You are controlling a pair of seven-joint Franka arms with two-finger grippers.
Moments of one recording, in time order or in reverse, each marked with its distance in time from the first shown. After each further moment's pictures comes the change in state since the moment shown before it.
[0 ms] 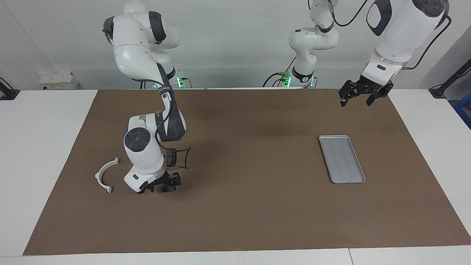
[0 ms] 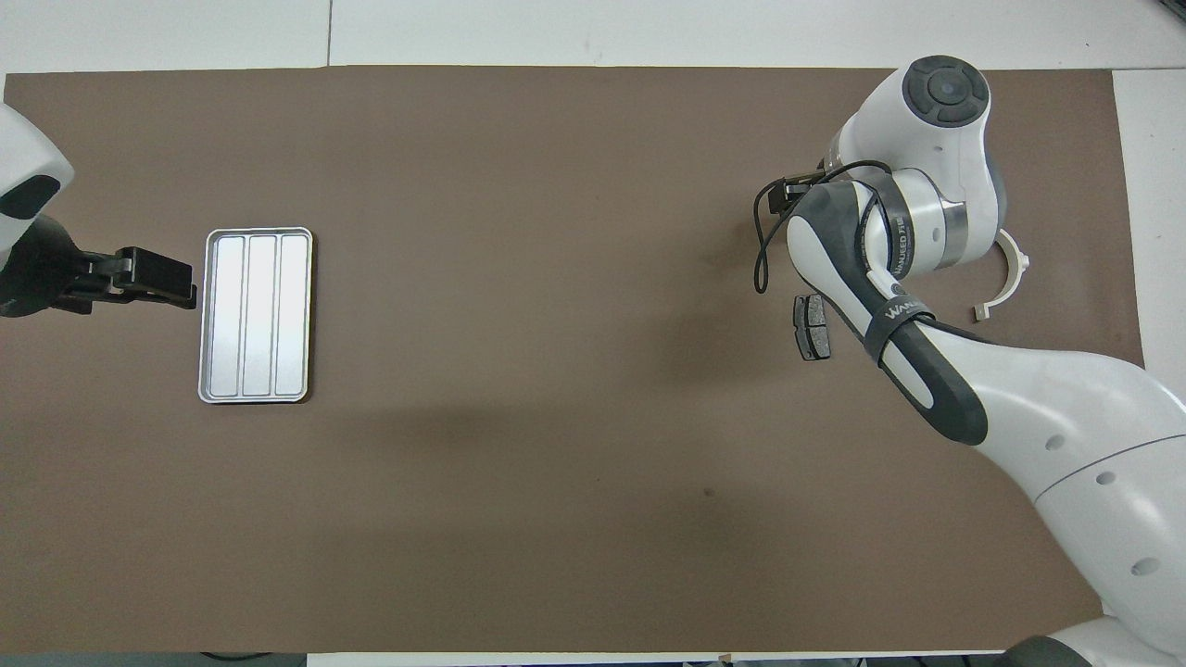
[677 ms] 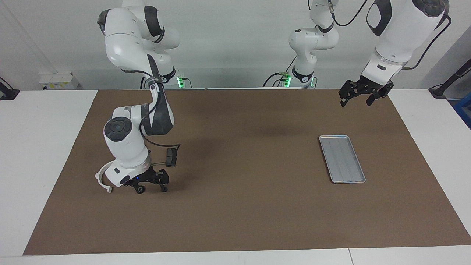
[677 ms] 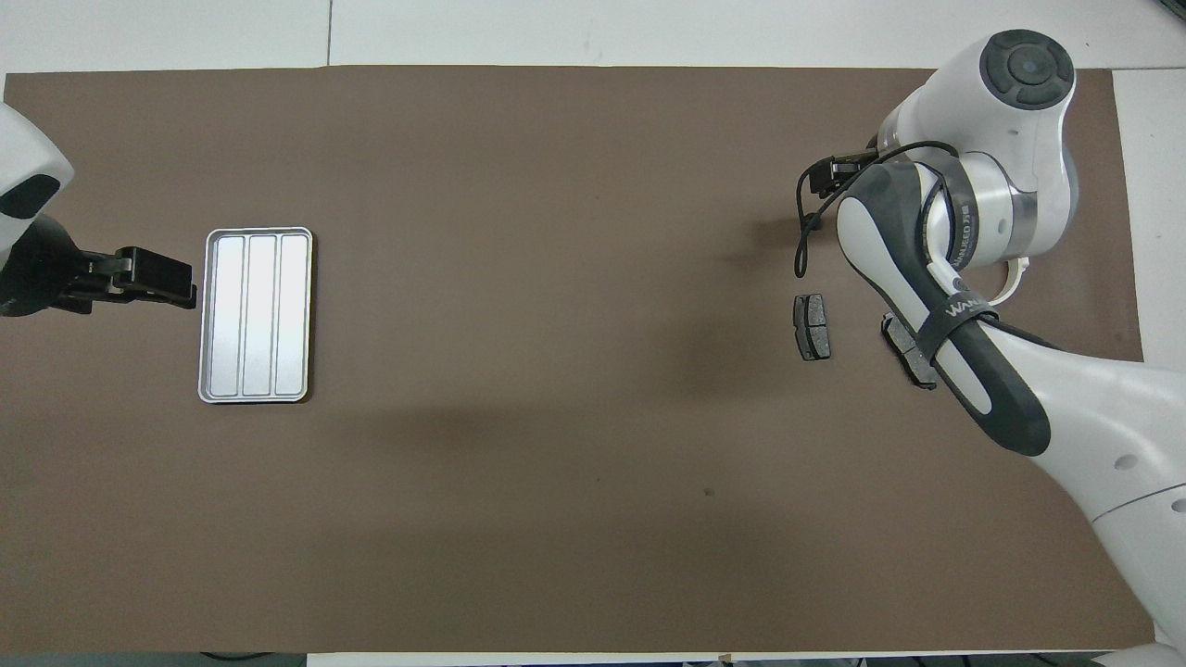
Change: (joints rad) left arm 0.000 0.000 0.000 0.000 0.000 0.000 0.000; right arm -0.049 -0.064 -0.006 -0.007 -0.001 -0.020 -0.017
